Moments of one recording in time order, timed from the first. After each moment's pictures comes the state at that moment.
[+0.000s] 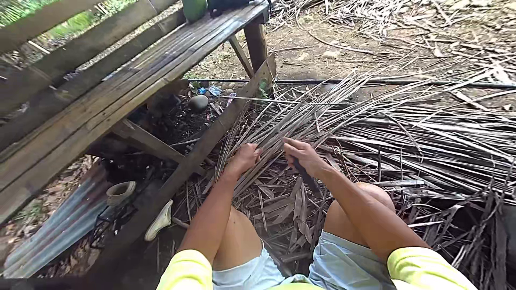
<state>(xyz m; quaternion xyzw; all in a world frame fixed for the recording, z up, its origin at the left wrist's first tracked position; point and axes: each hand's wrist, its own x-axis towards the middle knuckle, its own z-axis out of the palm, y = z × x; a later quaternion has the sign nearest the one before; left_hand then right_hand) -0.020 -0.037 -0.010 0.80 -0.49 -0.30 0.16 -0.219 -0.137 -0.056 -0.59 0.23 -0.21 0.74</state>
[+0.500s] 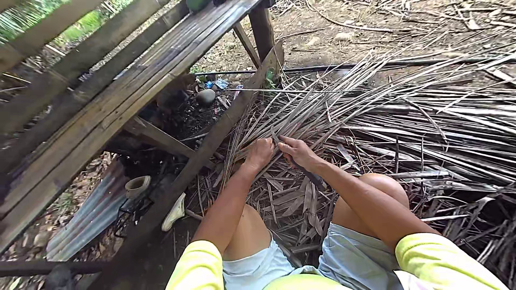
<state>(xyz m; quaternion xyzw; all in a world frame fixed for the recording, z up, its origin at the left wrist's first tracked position) -0.044 -0.038 -0.021 0.80 -0.56 -0.17 0.11 -0.194 -0.118 -0.071 -0.65 0.23 -0.16 0.71</state>
